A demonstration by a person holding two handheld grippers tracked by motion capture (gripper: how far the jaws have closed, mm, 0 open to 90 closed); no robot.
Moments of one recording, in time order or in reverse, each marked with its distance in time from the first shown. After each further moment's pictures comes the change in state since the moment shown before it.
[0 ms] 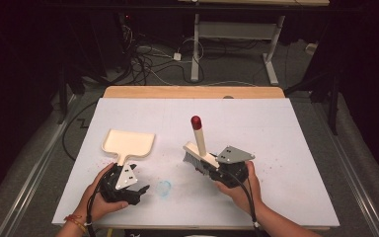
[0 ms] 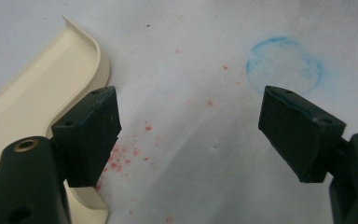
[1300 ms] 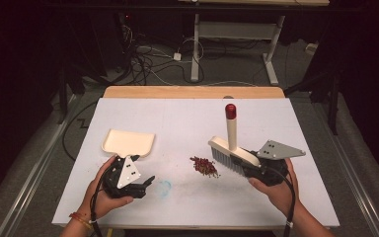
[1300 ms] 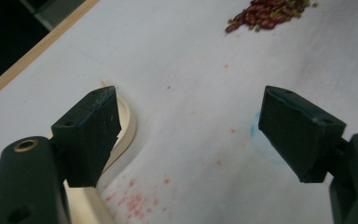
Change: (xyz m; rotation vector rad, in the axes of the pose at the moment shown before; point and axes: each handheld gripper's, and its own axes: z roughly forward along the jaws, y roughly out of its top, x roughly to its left) left arm -0.004 0.028 -0.011 -0.120 0.075 0.002; right arm -0.049 -0.001 -0.076 -0.091 0.031 0.033
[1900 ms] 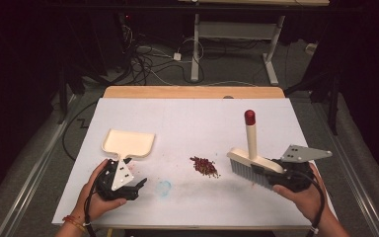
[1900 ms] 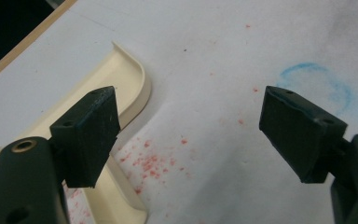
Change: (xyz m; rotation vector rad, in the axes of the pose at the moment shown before) left arm 0.008 -0.025 -0.005 0.059 0.041 -0.006; right arm -0.026 -0.018 -0.047 0.124 0.047 0.047
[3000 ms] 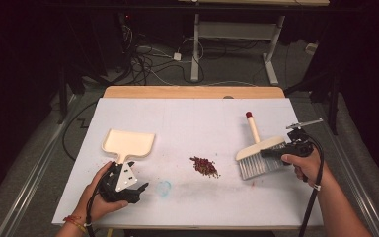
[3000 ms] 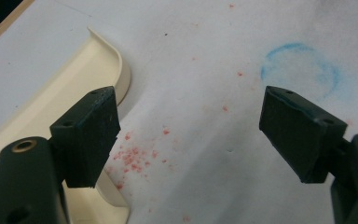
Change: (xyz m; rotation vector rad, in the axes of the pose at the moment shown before) left arm -0.007 0.000 0.008 0.053 -0.046 0.032; right arm -0.134 -0.027 0.054 0.256 0.134 0.410
